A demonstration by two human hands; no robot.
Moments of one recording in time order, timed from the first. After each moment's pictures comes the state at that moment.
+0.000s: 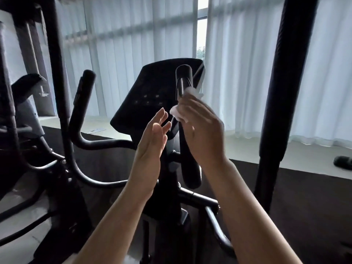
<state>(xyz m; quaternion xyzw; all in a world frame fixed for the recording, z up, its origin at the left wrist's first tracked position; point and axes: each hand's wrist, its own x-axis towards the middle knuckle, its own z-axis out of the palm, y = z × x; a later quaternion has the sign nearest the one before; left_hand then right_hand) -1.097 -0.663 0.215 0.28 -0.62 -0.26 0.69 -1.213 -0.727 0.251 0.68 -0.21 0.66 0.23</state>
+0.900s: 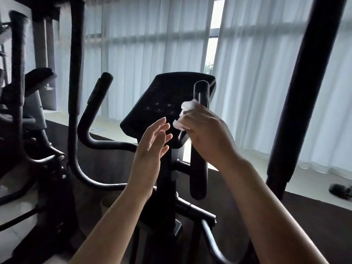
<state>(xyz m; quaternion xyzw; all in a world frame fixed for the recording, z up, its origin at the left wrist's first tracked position) -1.078 -0.662 0.223 0.30 -0.56 -0.26 0.73 -1.215 -0.721 0.283 0.82 -0.21 0.46 0.25</state>
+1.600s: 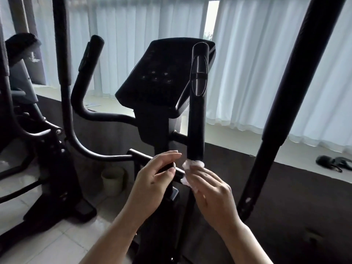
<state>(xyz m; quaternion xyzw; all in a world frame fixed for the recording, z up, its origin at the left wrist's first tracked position) -1.088 -0.623 0.131 0.38 -0.62 -0.29 0.63 -1.257 -0.674 0.097 0.80 -0.24 0.53 0.13</state>
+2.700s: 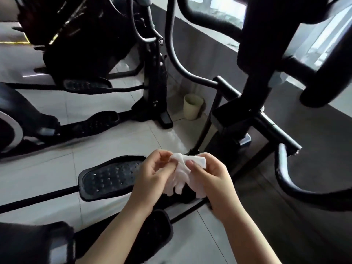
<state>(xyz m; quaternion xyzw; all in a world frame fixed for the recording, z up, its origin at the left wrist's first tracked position) -1.081 -0.510 -0.002 0.65 -0.25 -0.26 0.67 -1.187 -0.609 0.008 0.66 -0.31 0.24 -0.64</state>
